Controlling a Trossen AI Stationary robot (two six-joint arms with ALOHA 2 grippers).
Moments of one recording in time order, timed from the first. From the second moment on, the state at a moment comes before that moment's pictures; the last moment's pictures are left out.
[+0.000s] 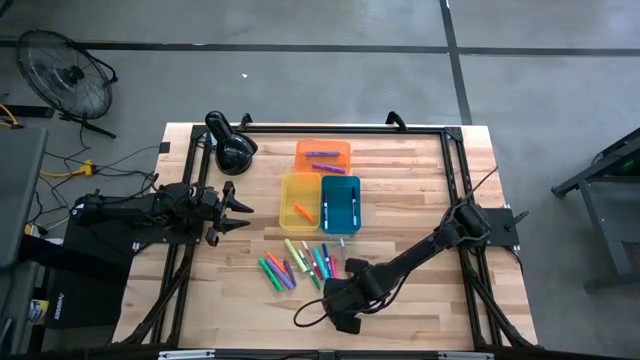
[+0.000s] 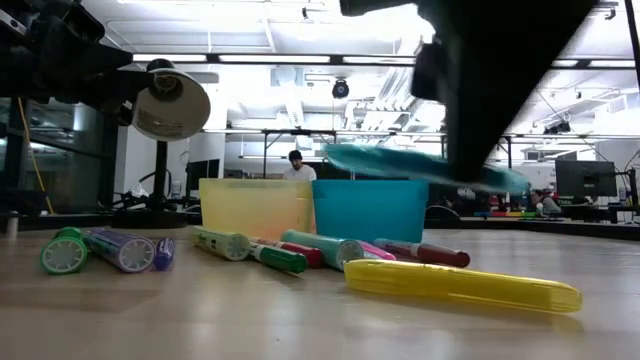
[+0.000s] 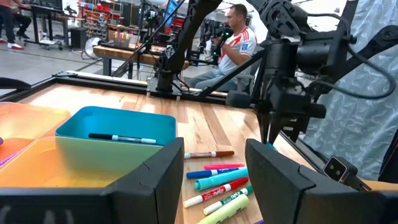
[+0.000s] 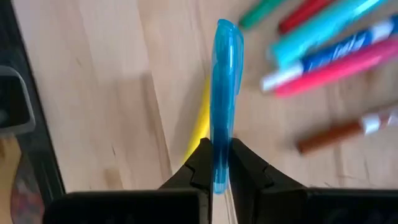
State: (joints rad) left arm -0.03 0.01 0.01 0.03 0.12 -0.18; right arm 0.52 2.12 1.70 -0.87 0.10 0.74
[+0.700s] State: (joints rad) left arm -0.03 0.01 0.01 0.03 0.12 -0.18; right arm 0.29 2.10 1.70 -0.57 0.23 0.65
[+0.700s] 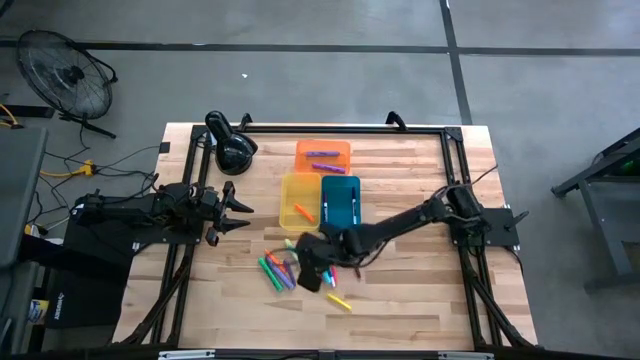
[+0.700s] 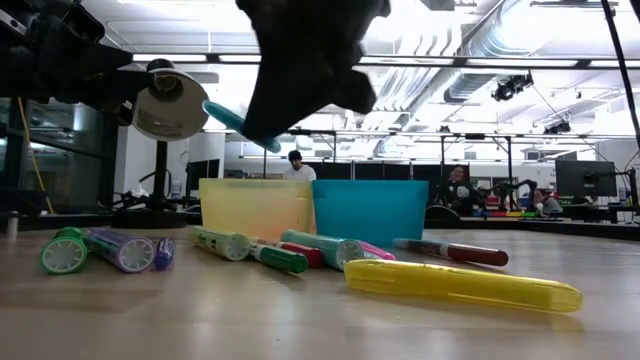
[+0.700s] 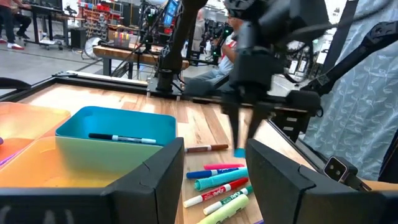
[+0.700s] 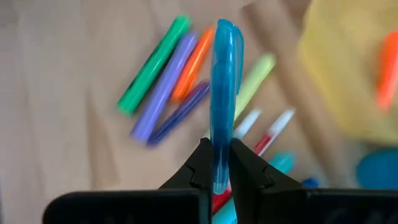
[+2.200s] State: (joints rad) left arm -0.03 0.01 0.01 0.03 0.12 -0.18; right arm -0.02 2.09 1.69 -0.62 0.37 0.81
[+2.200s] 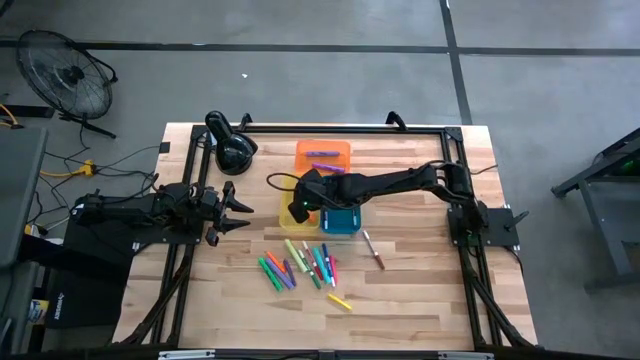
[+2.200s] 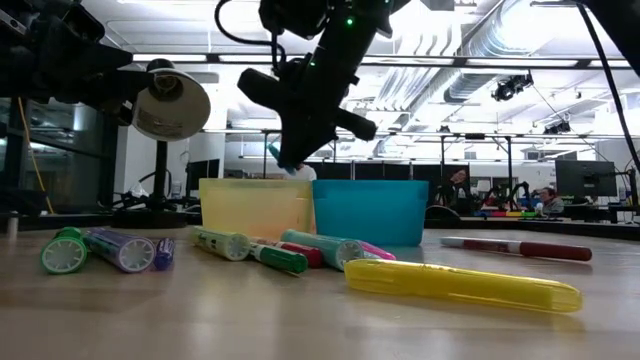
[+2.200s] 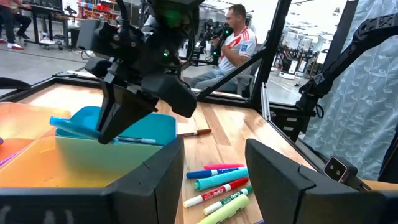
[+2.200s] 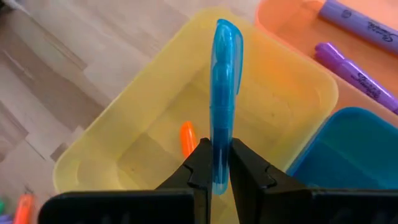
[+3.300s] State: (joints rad) left arm -0.03 0.01 0.01 0.03 0.12 -0.18; right arm 0.00 2.09 1.69 -0.66 0.22 0.80
